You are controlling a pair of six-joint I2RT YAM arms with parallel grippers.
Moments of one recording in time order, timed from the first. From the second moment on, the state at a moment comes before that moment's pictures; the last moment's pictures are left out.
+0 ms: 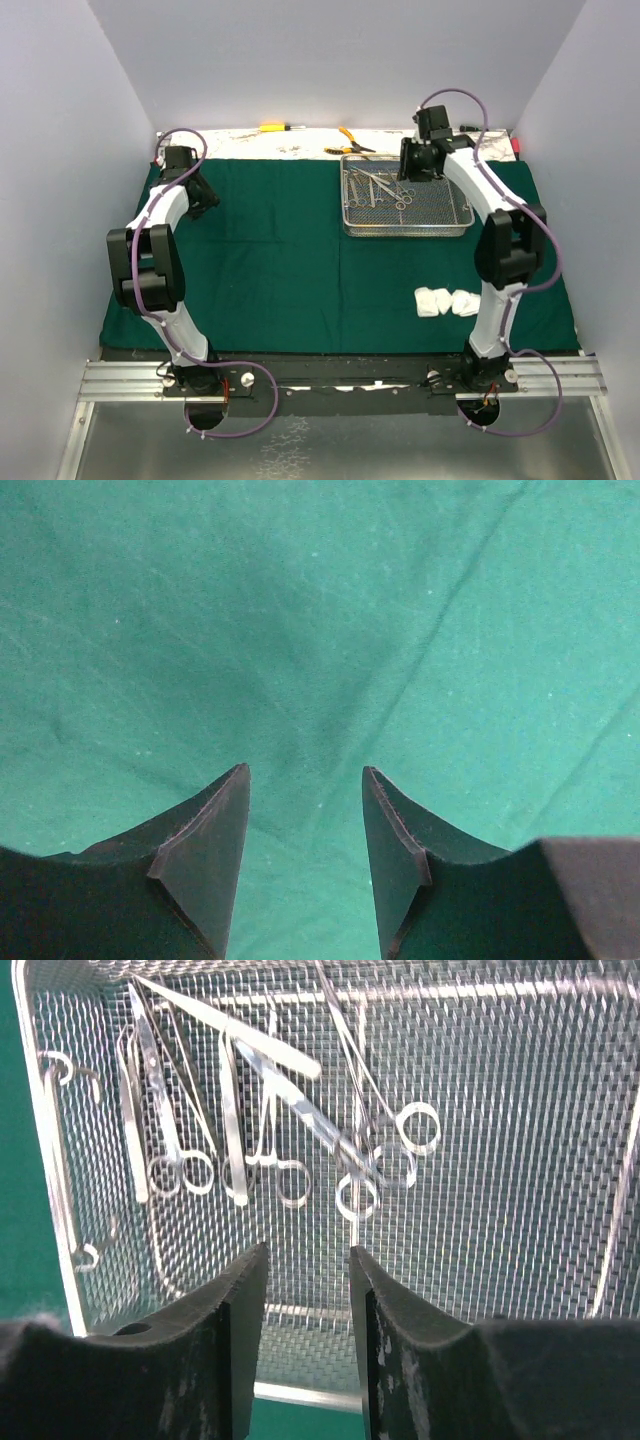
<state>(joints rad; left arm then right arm) 0.12 1.79 1.29 -0.45 -0.04 -0.51 0.23 1.93 1.72 -0.70 -0.01 0.29</state>
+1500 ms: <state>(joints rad) 0.12 1.74 1.34 -0.45 0.03 -0.47 0.35 2.38 1.99 -0.51 0.04 0.21</state>
